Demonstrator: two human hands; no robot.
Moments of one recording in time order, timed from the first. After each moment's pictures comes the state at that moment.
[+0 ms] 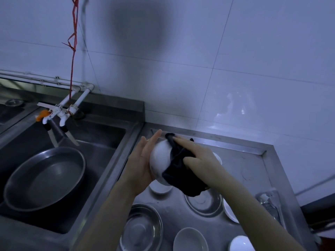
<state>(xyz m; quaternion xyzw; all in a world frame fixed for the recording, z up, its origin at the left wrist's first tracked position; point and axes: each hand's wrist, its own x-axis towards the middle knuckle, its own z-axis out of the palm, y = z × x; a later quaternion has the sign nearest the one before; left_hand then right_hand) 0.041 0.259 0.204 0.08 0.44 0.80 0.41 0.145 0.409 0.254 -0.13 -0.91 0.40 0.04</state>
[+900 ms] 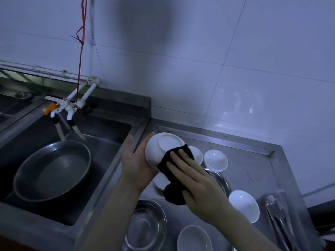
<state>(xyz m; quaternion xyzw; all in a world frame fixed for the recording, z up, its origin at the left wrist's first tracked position) 0.028 0.247 0.190 -0.03 0.32 0.85 0.42 0.171 0.381 0.192 0.11 -0.94 0.21 0.23</state>
